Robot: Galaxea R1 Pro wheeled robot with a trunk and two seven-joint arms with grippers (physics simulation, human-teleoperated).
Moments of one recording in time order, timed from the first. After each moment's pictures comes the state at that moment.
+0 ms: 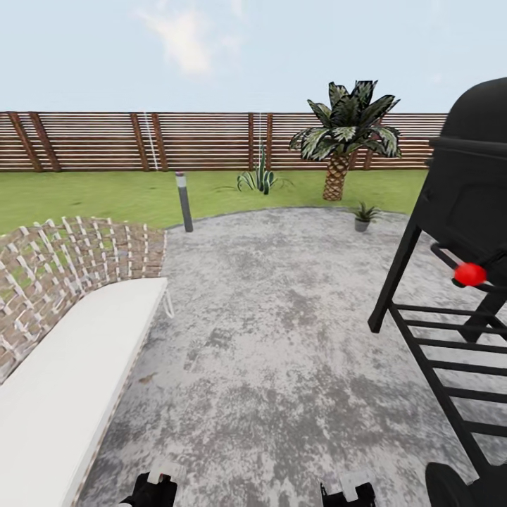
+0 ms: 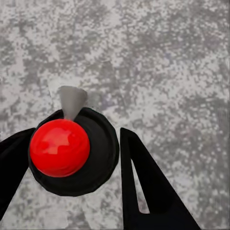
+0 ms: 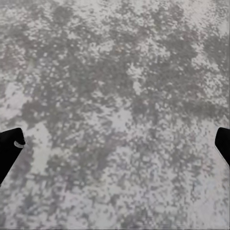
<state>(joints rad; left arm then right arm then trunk) -0.46 0.04 -0.15 -0.12 -0.01 -0.22 -0.10 -0.41 0.01 0.16 -0.05 0.14 -0.48 -0.17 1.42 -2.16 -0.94</state>
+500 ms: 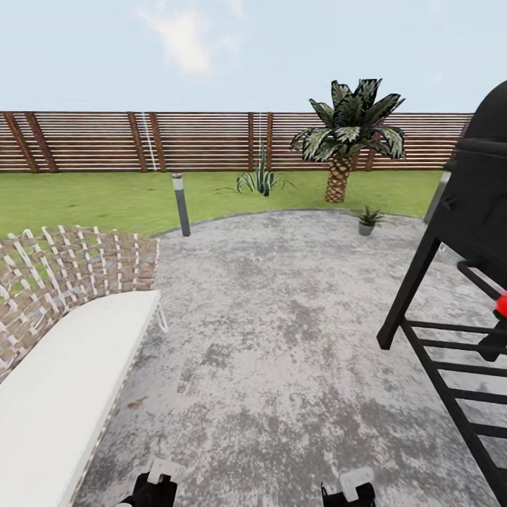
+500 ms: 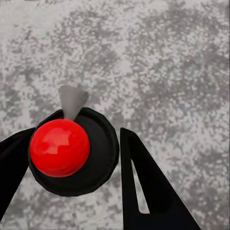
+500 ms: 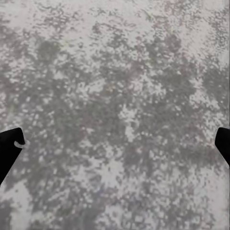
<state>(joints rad) -0.46 0.04 -0.15 -0.12 -0.01 -0.22 -0.10 -0.41 0.01 0.16 -0.05 0.14 -0.48 -0.17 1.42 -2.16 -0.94</state>
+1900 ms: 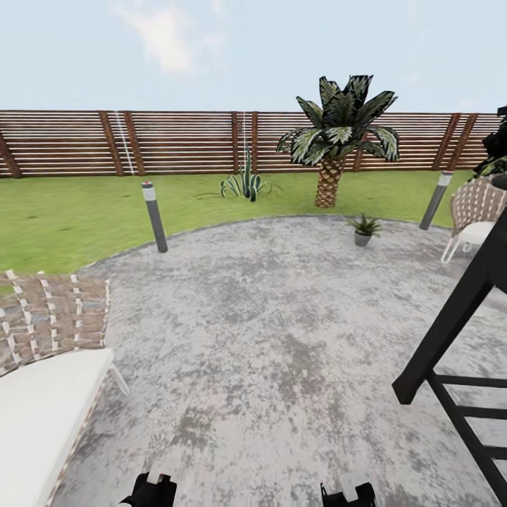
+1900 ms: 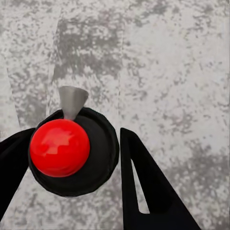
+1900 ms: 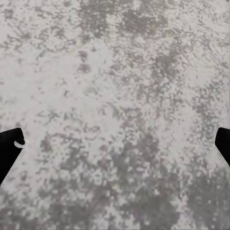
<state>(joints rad) -0.46 0.04 -0.15 -0.12 -0.01 -0.22 -0.10 -0.41 0.01 0.16 -0.05 0.14 -0.48 -0.17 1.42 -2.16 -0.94</state>
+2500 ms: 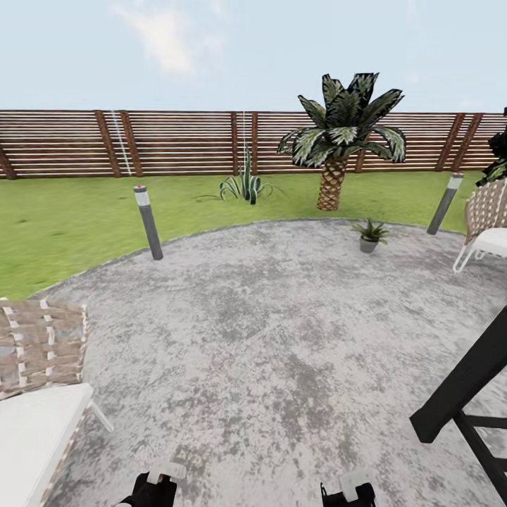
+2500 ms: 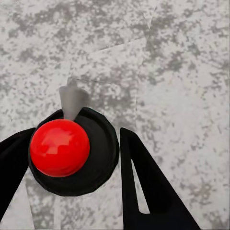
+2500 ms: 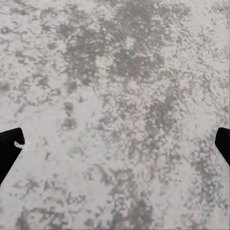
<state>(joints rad) -0.46 0.04 -0.15 -0.12 -0.01 -0.22 -0.10 -0.41 0.01 0.16 -0.05 0.14 -0.48 -0.17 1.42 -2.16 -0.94</state>
